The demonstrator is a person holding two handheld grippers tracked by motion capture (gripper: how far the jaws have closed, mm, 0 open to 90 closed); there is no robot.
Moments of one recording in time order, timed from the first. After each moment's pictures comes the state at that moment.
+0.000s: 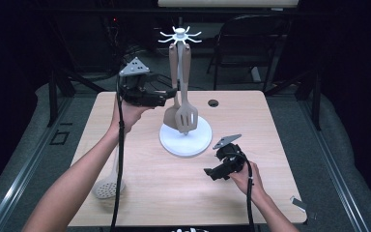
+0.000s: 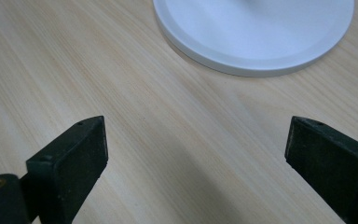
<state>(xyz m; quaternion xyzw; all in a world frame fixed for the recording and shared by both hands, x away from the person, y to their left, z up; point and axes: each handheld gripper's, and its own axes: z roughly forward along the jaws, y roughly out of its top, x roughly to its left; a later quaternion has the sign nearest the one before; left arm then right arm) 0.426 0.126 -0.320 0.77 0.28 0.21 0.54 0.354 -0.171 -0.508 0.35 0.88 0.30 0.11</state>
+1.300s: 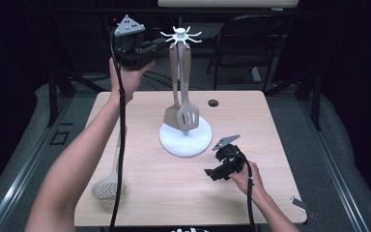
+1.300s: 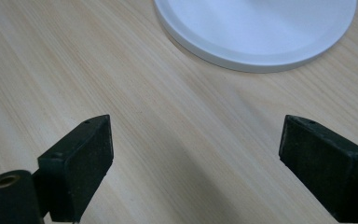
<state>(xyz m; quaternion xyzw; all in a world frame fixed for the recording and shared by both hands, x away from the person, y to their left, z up) 0.453 0.116 -0.250 0.72 0.31 0.29 0.55 0.354 -0.171 -0.511 0.34 0.89 0.29 0.11</state>
